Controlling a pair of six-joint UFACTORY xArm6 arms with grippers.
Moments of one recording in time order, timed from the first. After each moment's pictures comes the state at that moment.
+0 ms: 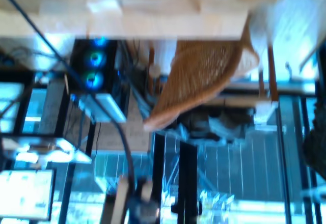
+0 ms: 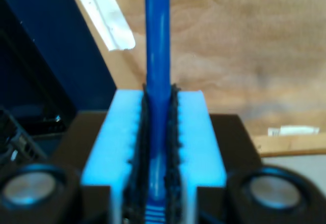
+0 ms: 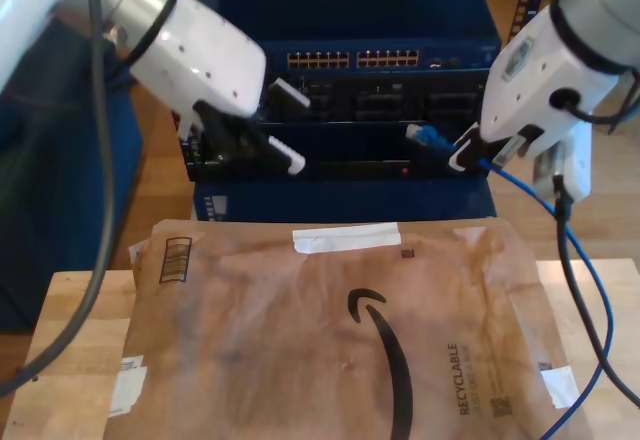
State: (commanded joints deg) left arm 0.0 -8.4 -75.5 -51.2 91.2 -83.4; right arm 8.9 -27.6 -62.1 22.9 74.1 114.2
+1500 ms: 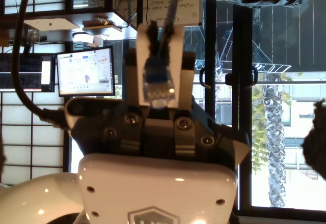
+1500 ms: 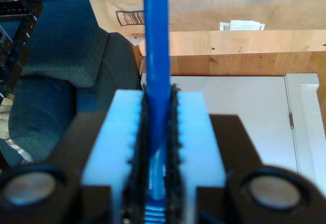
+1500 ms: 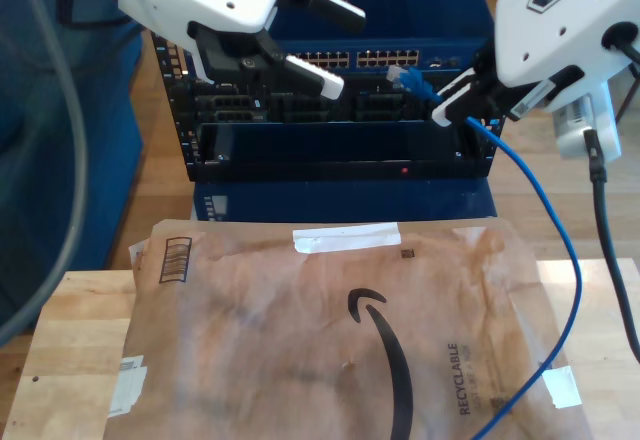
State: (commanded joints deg) left arm 3.3 -8.4 -78.8 -66.5 104.7 -82.1; right arm 5.8 -29.1 -68.3 34.7 81.9 105.5
